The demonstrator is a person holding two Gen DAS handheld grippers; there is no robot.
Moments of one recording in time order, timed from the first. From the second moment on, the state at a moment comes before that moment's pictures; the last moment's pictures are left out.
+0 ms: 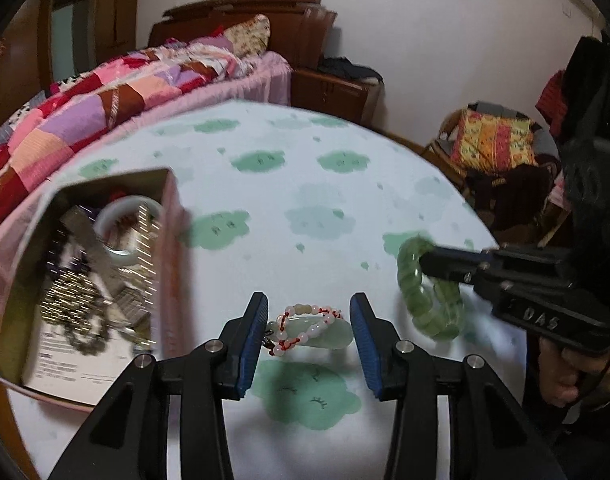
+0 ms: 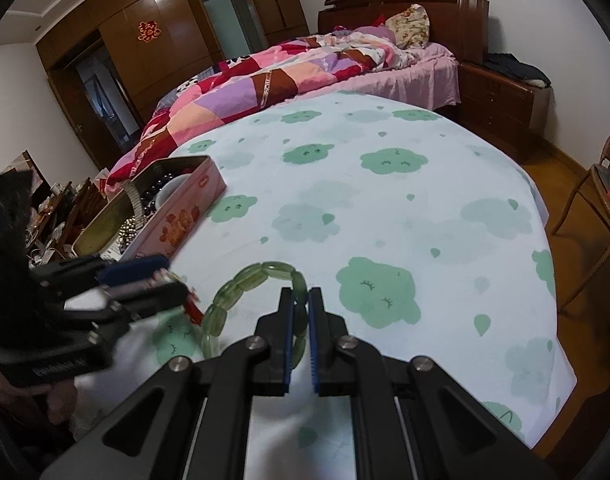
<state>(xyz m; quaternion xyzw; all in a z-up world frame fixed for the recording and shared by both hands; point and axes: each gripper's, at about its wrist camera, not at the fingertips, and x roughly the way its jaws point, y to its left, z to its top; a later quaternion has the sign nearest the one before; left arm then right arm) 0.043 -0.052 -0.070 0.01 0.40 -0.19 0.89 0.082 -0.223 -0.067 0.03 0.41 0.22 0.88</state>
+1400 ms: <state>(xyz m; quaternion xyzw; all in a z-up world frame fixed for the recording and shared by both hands) 0.056 0.097 -0.048 -0.06 0.35 -0.03 0.93 0.106 -0.018 -0.042 -0.17 0.36 0.31 0.86</state>
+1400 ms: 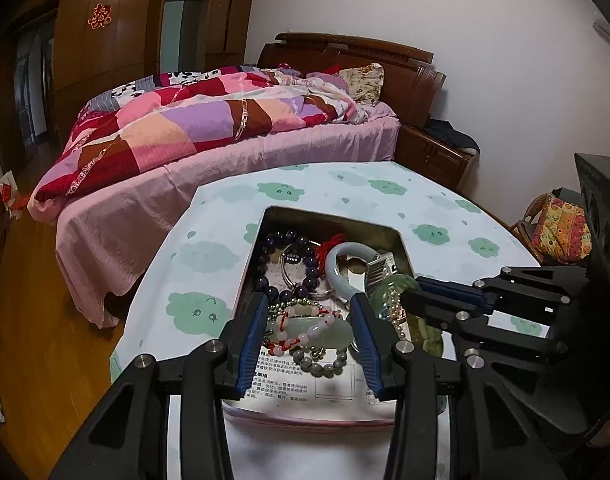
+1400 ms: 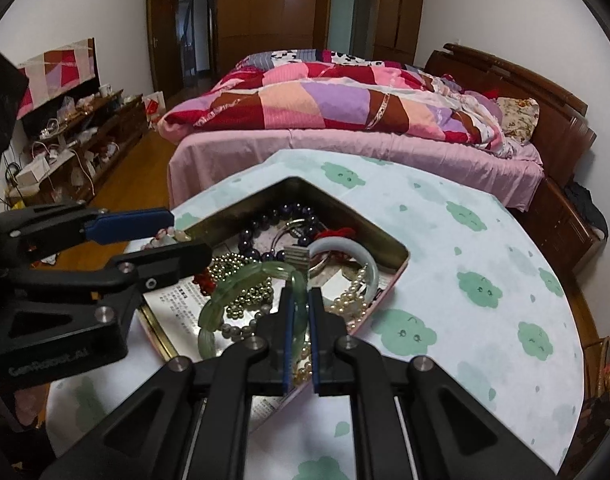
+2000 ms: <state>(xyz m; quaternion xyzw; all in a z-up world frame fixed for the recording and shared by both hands) 0.061 0.098 -0.065 -0.06 0.37 -0.03 0.93 0.102 -0.010 -0.054 -0.19 0.37 0.30 0.86</state>
